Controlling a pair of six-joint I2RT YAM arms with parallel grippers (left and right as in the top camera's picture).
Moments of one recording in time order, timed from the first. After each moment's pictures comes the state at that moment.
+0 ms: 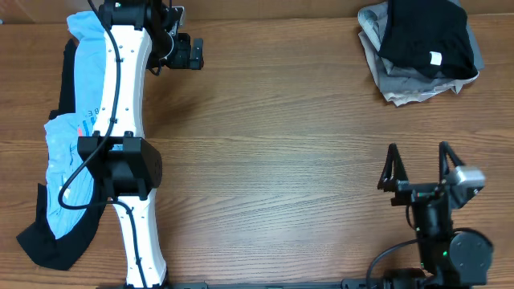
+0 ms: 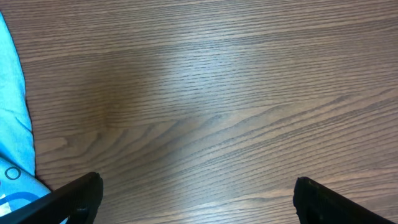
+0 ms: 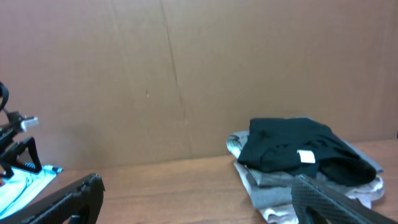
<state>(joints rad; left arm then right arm) -0.04 2.36 2.51 -1.41 0.18 0.01 0.00 0.20 0.38 -0.07 -0.06 0.17</state>
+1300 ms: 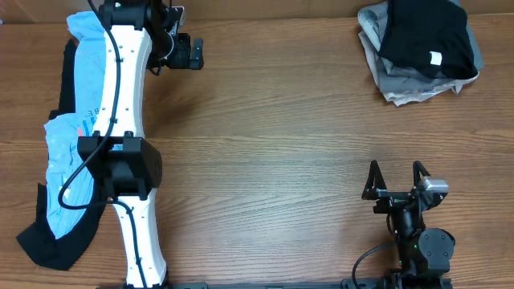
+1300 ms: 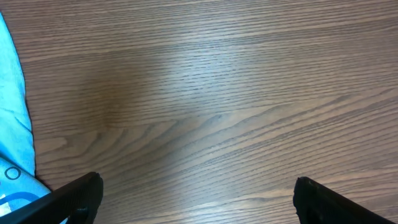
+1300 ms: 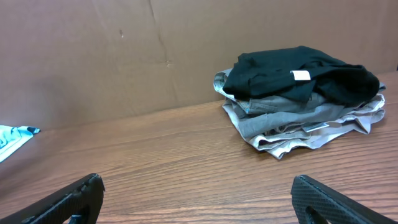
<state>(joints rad) -0.04 2.36 2.51 -1.41 0.18 0.01 -0.02 0.01 0.02 -0.03 -0.06 0.20</state>
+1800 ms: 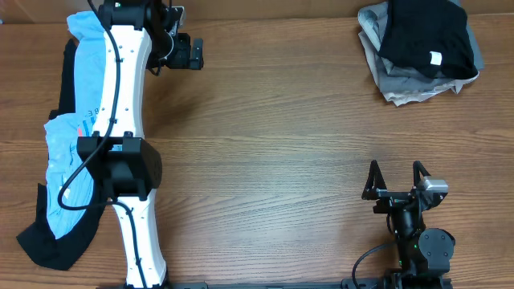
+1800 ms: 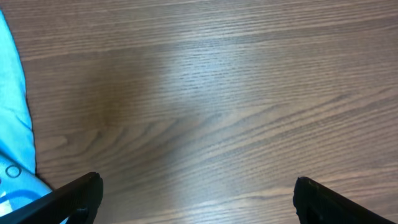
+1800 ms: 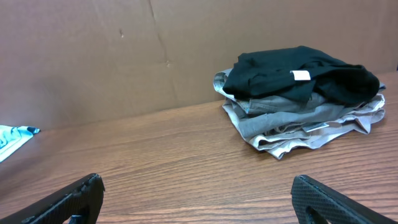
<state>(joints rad) -0.04 2.35 2.49 -1.41 0.18 0.01 -0.02 0.01 0.02 -0.03 -0.06 0.20</state>
